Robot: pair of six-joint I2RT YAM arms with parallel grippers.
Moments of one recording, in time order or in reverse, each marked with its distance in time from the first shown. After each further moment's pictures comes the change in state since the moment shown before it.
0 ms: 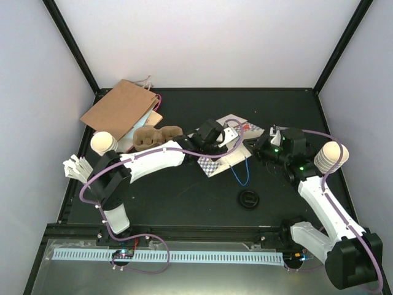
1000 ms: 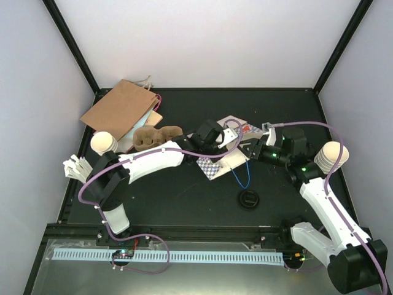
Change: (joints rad) left arm 0.000 -0.013 -0.022 -0.009 0.038 -0.019; right arm 0.029 -0.047 0.057 -0.089 -0.089 -0.447
